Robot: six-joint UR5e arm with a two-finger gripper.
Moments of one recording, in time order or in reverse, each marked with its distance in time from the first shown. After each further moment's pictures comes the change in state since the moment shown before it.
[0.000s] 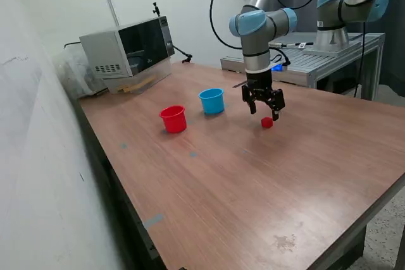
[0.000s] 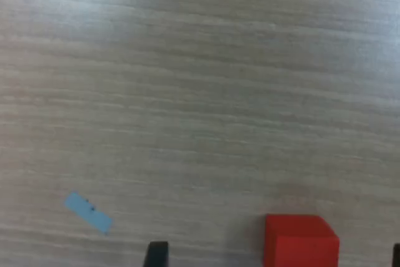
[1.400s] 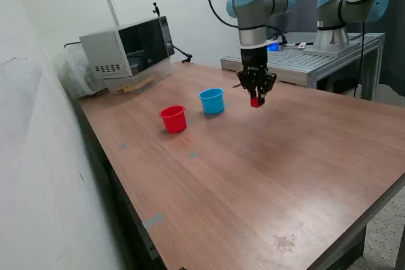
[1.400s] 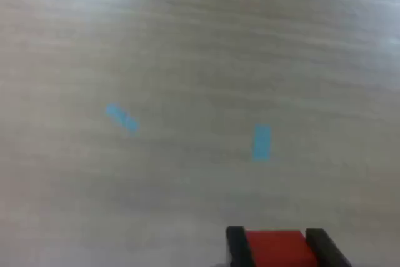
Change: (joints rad) arm 0.001 -0.124 -0.039 0.067 0.000 -0.016
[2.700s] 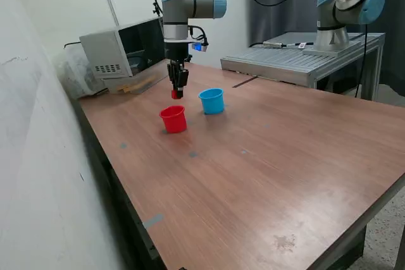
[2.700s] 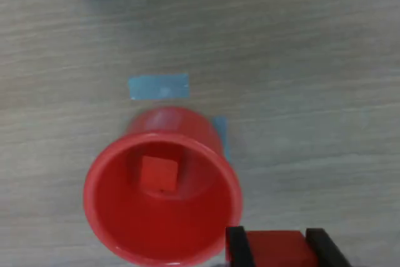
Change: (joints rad) arm -0.242 0.226 -0.436 0.066 -0.014 -0.005
